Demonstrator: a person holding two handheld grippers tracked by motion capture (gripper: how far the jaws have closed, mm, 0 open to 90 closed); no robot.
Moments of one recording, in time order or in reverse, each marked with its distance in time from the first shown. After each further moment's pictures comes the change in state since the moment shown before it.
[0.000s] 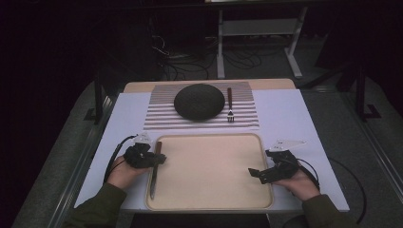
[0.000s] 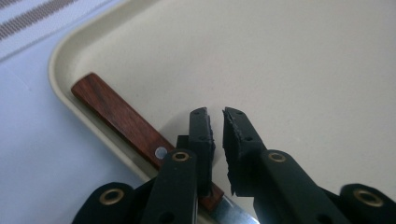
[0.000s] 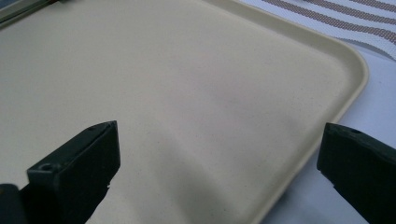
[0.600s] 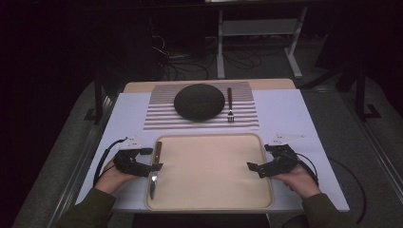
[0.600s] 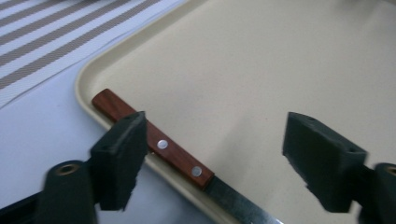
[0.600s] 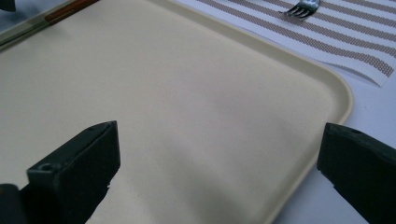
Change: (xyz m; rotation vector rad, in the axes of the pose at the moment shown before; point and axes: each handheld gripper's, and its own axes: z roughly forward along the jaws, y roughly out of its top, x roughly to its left) left arm -0.002 -0.020 -0.026 -0.126 0.014 0.054; right arm -0.001 0.018 -0.001 -0.024 -0.008 0.009
